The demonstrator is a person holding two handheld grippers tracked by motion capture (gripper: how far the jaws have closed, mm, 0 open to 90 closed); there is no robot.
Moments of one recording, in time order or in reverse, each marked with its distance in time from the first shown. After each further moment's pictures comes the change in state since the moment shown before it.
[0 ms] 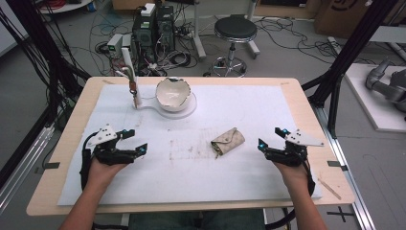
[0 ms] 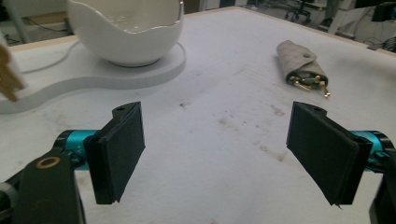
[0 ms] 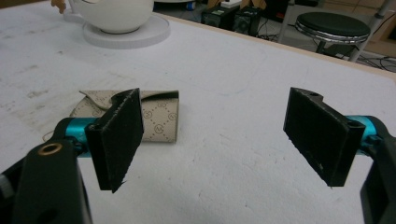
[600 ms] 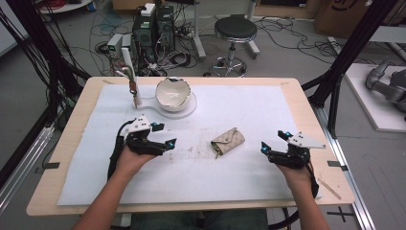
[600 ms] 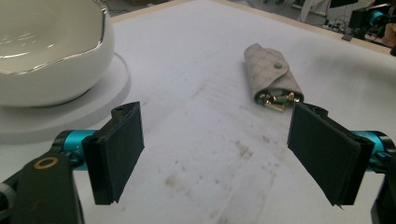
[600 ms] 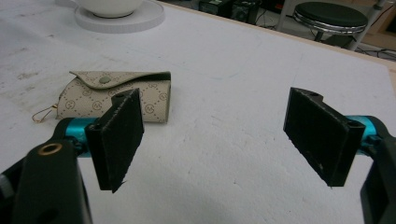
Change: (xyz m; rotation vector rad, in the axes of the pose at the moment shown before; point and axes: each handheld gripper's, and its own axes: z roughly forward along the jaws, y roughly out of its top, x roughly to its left) left arm -0.032 0.036 0.076 0.069 -0.099 0.048; right arm -0.007 -0.010 -0.005 0.037 -0.010 -0.008
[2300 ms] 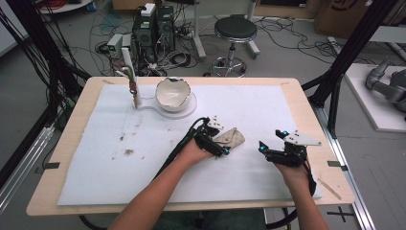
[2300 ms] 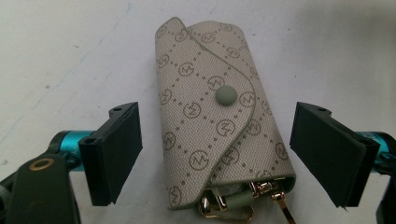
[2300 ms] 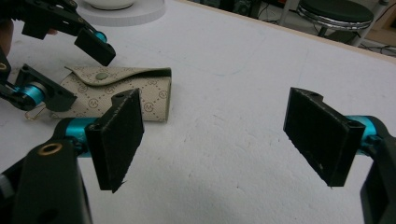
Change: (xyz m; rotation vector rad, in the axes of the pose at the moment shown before) left arm -0.065 0.031 0.171 0.331 -0.143 0.146; right arm 0.001 0.002 0.009 0.025 0.001 -0.014
